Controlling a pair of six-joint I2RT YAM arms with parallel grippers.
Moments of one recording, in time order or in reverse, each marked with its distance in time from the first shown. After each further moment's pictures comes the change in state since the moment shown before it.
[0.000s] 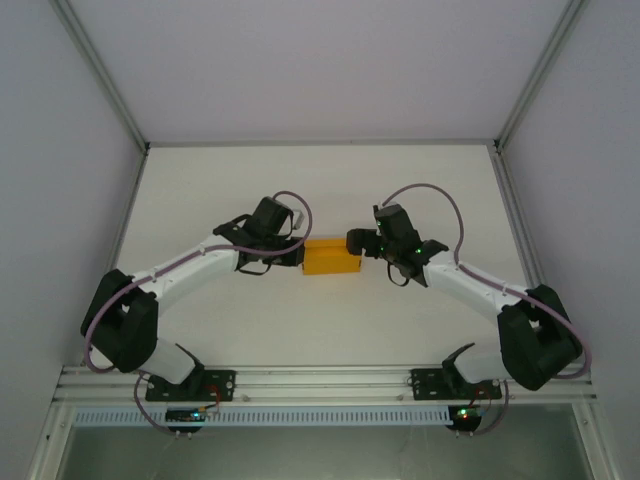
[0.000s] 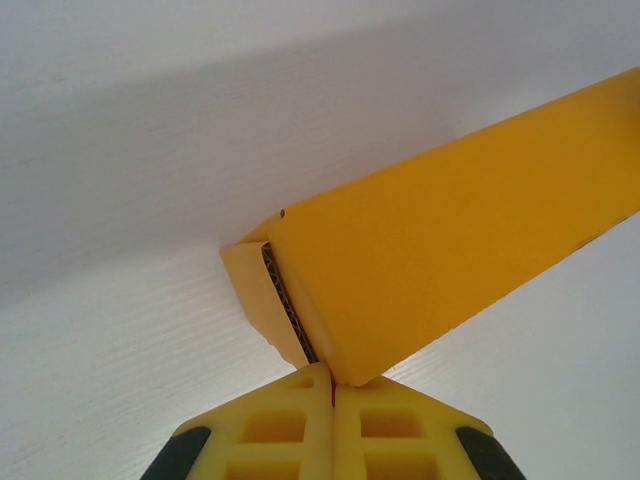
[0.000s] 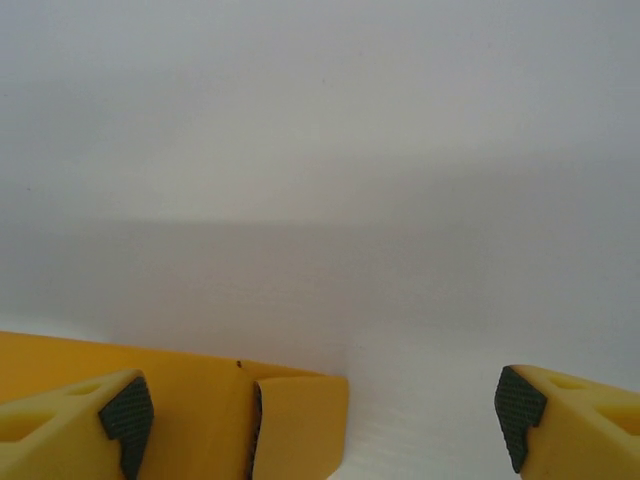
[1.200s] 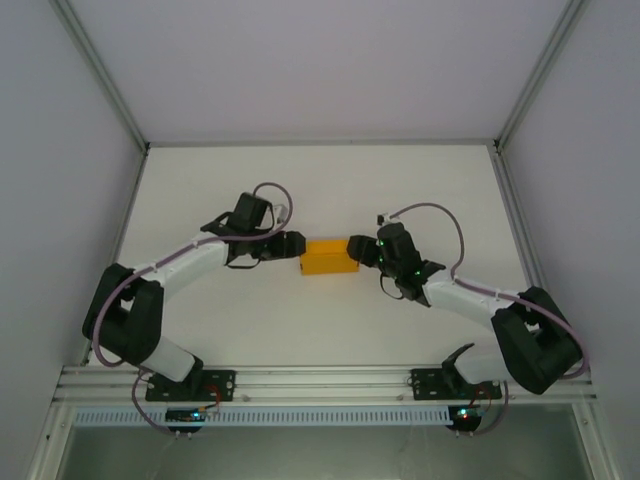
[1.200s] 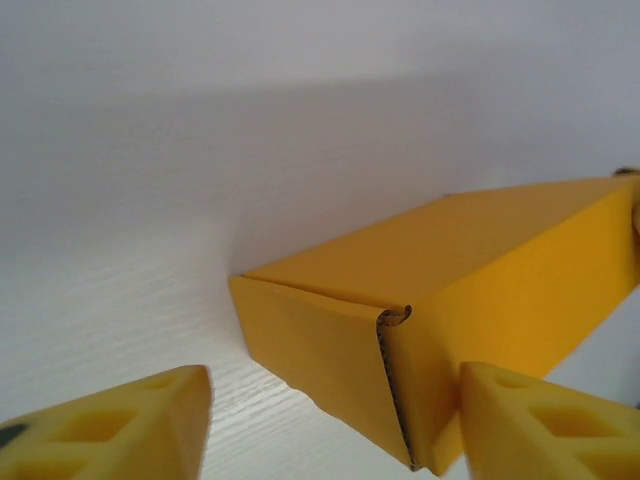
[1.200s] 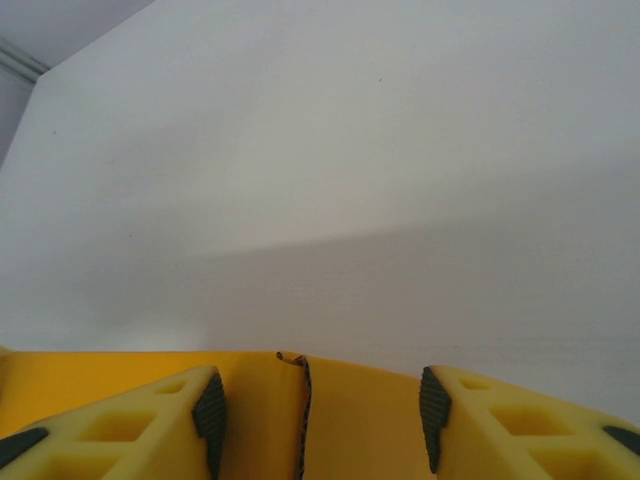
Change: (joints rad) left arm 0.172 0.029 -0.096 0.173 0.233 -0.084; right arm 0.038 -0.022 -0.222 0.368 -0.041 0.213
